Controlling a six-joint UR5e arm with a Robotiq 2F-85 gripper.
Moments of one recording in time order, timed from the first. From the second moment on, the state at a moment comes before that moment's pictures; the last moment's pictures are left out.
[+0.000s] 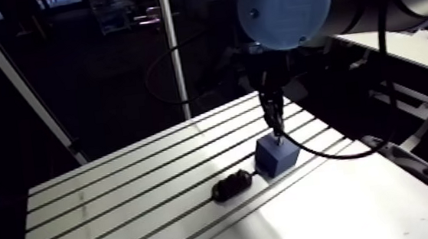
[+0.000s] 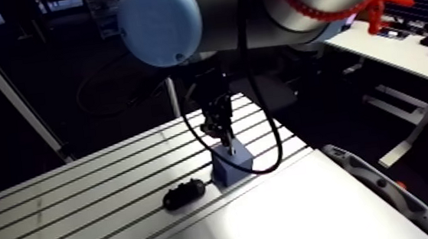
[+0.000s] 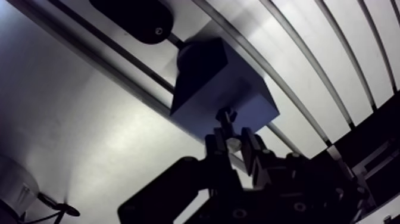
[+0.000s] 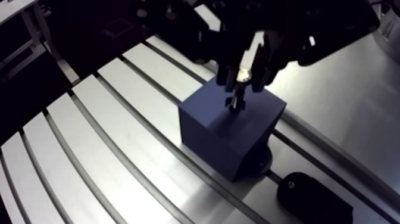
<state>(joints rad) -0.48 -1.32 1.88 -2.02 -1.81 -2.79</state>
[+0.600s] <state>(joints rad) -0.48 -1.31 1.89 -2.02 -1.81 -2.79</state>
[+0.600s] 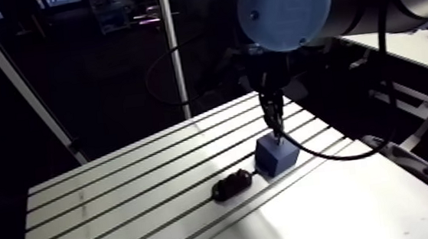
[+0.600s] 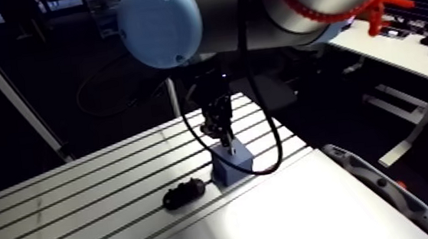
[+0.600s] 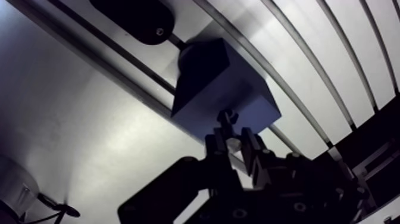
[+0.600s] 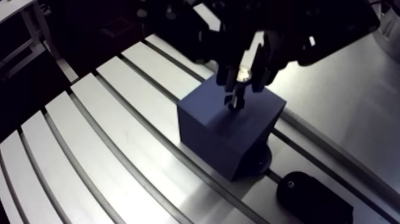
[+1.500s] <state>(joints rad) -0.48 -1.32 1.89 -2.02 -1.81 -2.79</state>
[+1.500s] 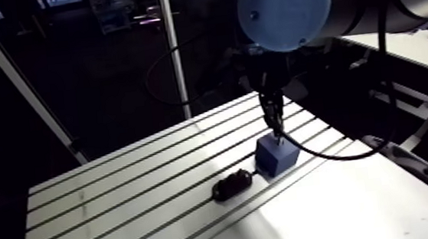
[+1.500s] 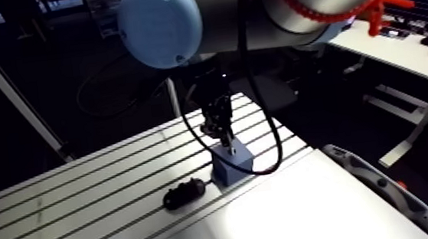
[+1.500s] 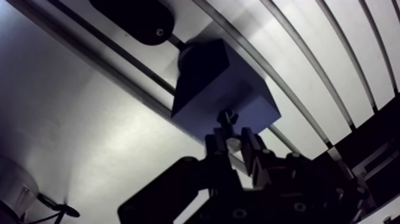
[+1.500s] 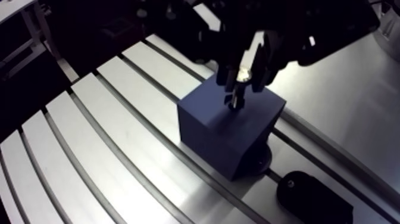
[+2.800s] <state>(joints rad) -0.48 -1.32 1.90 -2.05 -1.81 -2.79</state>
